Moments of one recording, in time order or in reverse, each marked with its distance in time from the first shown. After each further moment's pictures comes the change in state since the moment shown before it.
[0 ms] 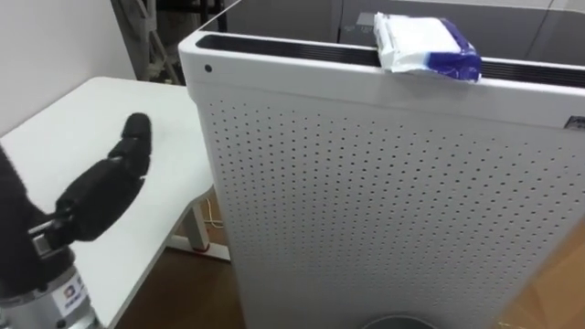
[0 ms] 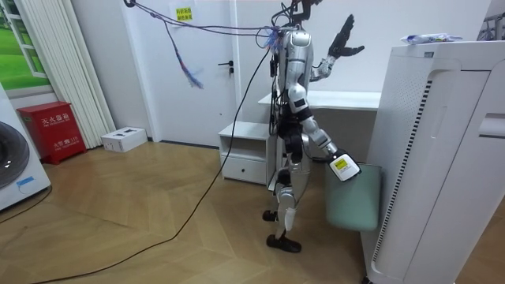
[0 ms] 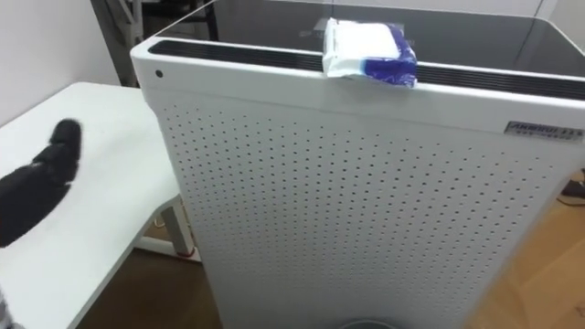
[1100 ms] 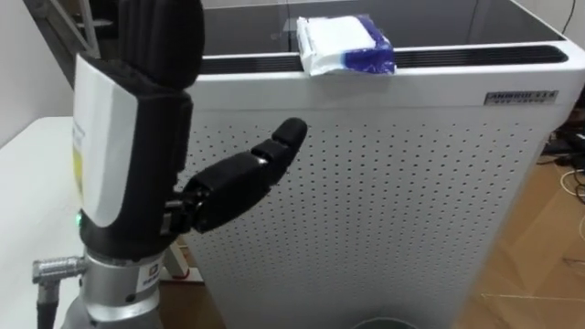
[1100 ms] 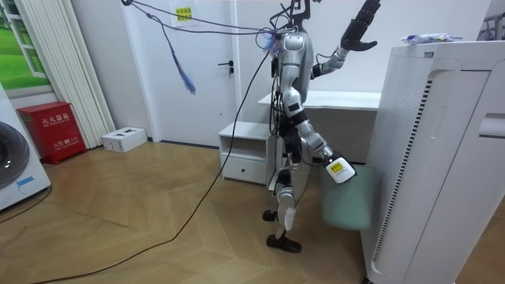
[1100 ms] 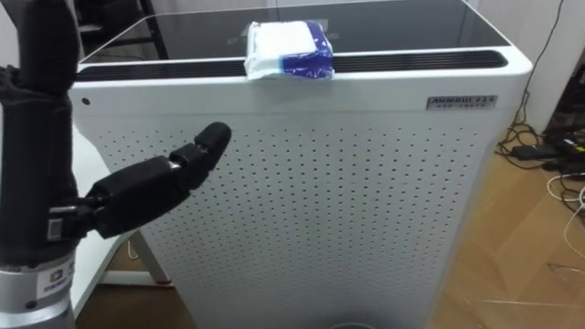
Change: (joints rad) left arm -0.162 0.099 -0.158 -0.087 0.024 -0.014 -0.241; right arm -0.028 -0.045 0.057 -0.007 -0.081 0.000 0.087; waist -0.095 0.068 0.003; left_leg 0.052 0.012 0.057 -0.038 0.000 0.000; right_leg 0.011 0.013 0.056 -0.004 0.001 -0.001
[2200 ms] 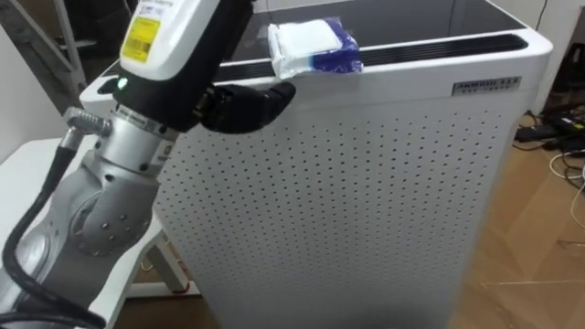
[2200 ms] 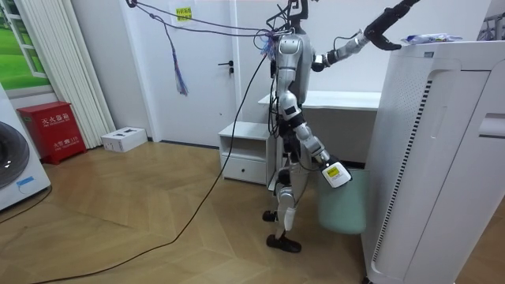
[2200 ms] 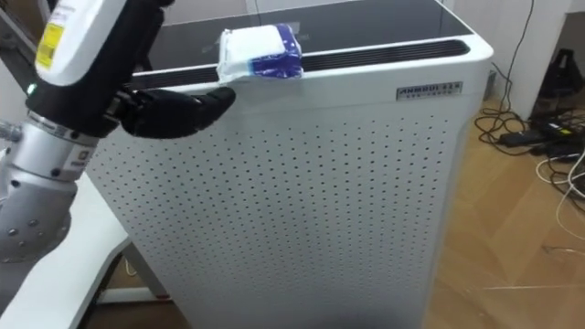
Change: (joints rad) left arm -0.388 0.161 -0.070 0.227 -0.131 0.251 -0.394; right arm -0.013 -0.066 0.011 -0.034 -0.038 0.100 0.050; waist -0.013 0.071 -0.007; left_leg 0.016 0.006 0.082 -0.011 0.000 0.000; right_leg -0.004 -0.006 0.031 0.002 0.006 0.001
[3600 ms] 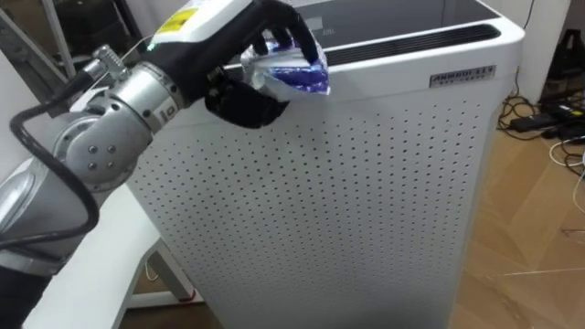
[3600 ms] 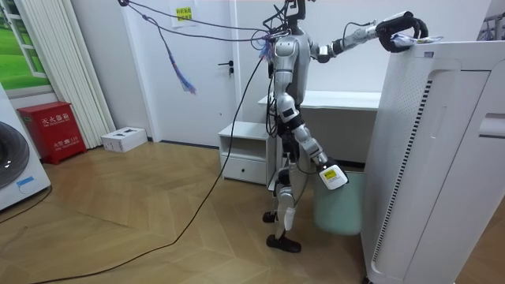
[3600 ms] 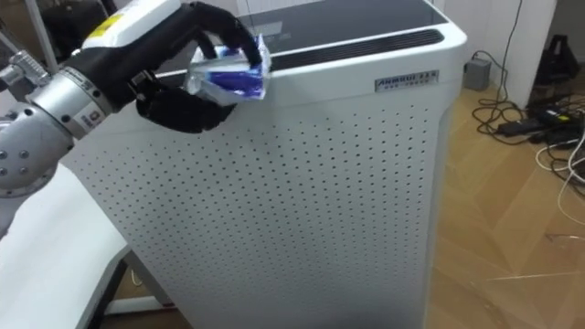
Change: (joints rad) left arm -0.212 0.115 -0.069 0.138 -0.252 0.163 -0.399; right arm -0.037 -0.021 0.021 0.005 0.000 0.086 0.013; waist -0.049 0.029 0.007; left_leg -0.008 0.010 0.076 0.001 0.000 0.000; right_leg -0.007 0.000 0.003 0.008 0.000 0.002
